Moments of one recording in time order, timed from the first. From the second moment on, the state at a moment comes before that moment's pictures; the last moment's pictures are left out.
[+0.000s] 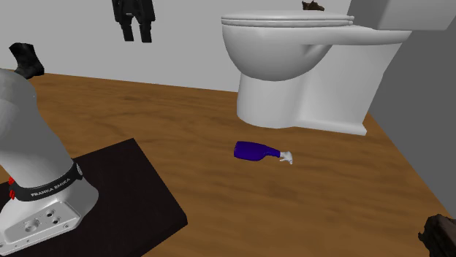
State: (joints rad) arm 0.01 -0.76 -0.02 -2.34 -0.07 1.50 -0.17
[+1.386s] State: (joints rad) arm -0.07 -0.16 -0.03 -2.31 -0.01 2.09 0.12
